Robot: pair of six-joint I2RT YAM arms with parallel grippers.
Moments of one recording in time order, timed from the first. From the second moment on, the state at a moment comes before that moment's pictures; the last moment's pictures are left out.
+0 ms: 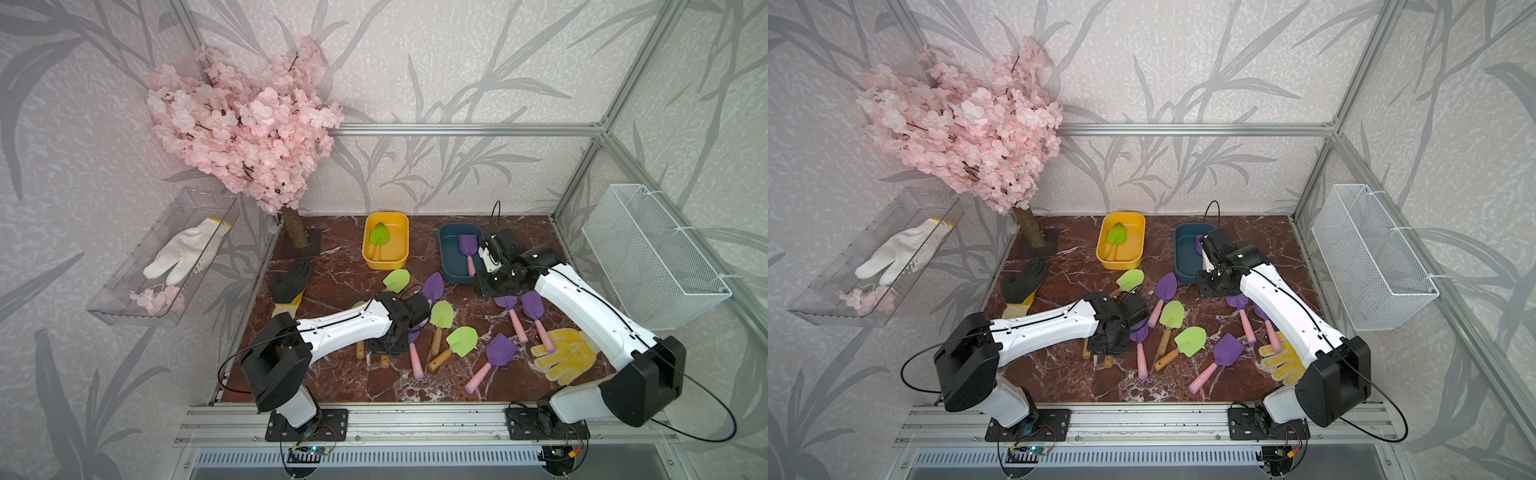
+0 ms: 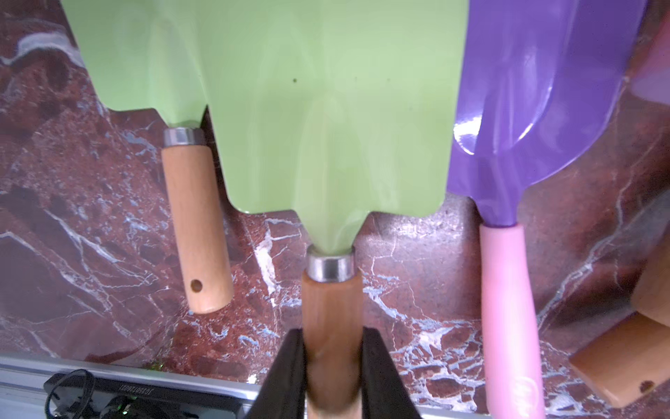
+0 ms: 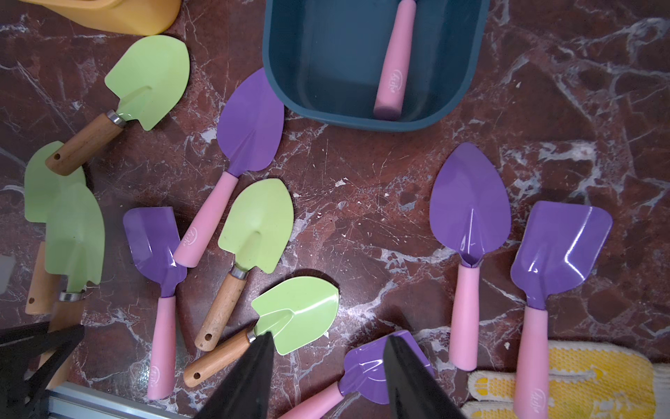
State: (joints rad) left arm -0.93 1.60 1.11 -1.12 -0.14 -0.92; right arm 0.45 1.44 1.34 -1.07 0.00 0.33
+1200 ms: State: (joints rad) left arm -0.50 2.03 2.37 -1.40 -0.24 -0.49; right arm 0.45 1.41 1.31 -1.08 -0.01 0.32
